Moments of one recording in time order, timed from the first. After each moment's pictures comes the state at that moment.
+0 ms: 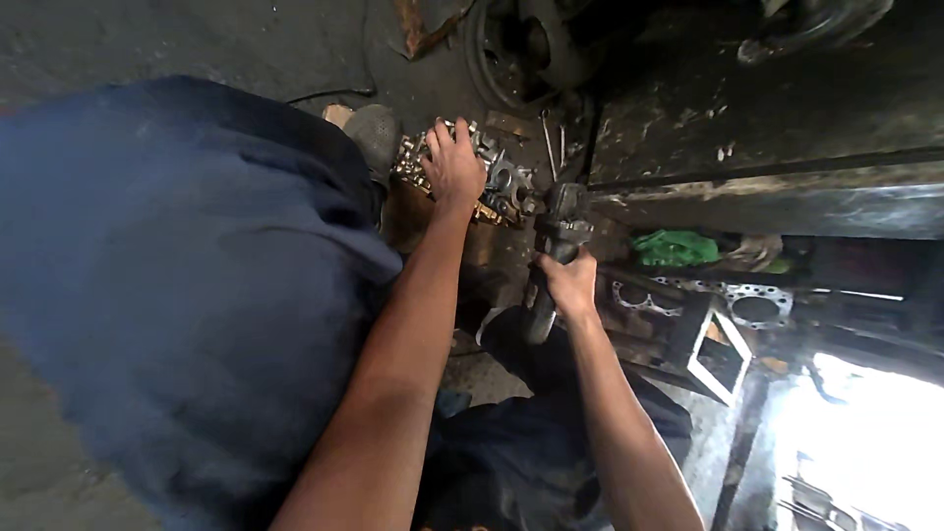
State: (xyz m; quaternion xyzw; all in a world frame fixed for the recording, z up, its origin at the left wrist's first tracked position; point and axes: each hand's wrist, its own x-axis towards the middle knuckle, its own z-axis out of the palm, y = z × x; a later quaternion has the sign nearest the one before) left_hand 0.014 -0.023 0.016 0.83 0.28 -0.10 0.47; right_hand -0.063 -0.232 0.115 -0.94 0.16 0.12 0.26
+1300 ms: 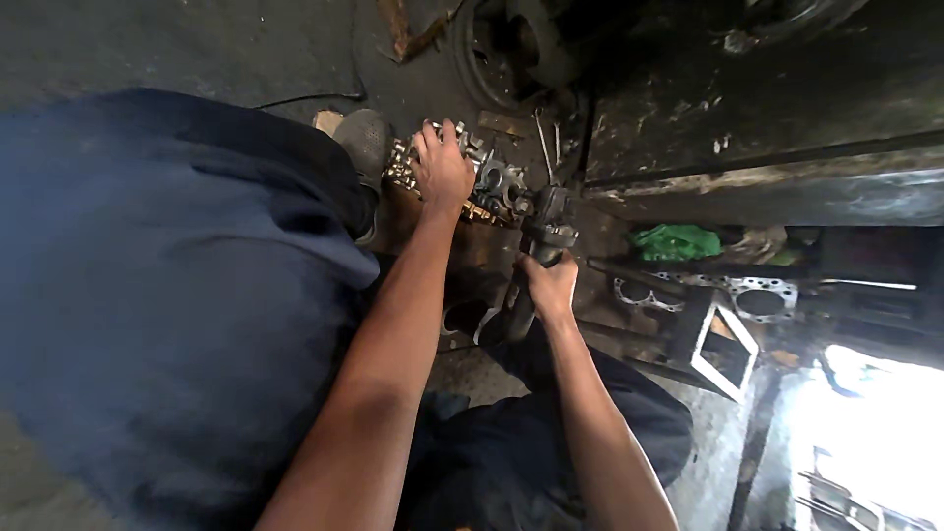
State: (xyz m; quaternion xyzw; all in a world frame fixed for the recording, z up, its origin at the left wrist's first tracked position) left_hand 0.013 -0.025 0.012 0.84 0.27 -0.08 0.46; right_hand -0.076 -0.230 0.095 -0.92 0.18 0.07 0.35
